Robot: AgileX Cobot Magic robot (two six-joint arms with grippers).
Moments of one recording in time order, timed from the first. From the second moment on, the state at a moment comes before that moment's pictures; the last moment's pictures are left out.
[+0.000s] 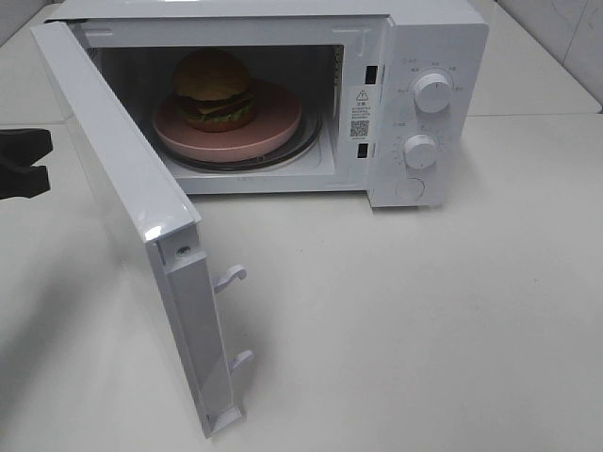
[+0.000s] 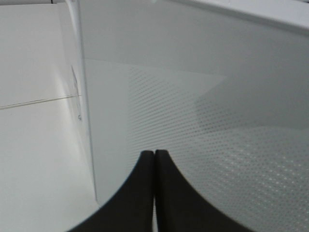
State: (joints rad) left arm -0.03 1.55 -0.46 0.63 -0.79 -0.41; right arm 0.05 0.00 -0.50 0.00 0.97 -0.01
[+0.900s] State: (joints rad) left arm -0.16 1.58 -0.47 0.58 -0.81 -0.39; right arm 0.05 0.00 -0.50 0.00 0.97 -0.01
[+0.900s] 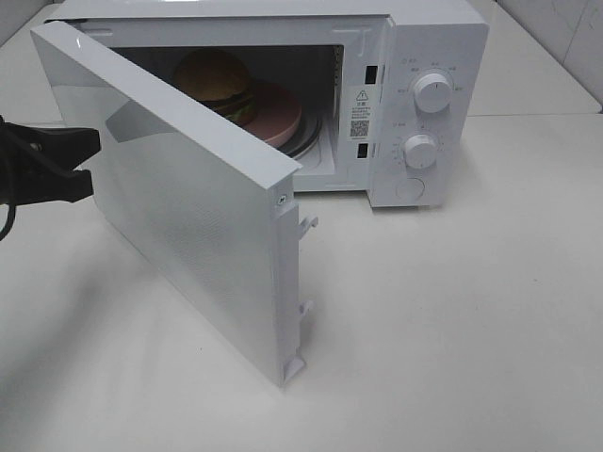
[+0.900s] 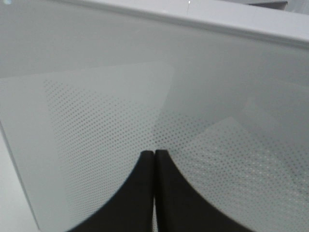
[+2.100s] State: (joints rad) left arm -0.38 1.70 -0.58 0.15 -0.82 -0.14; right arm 0.05 0.00 -0.50 0.00 0.97 -0.01
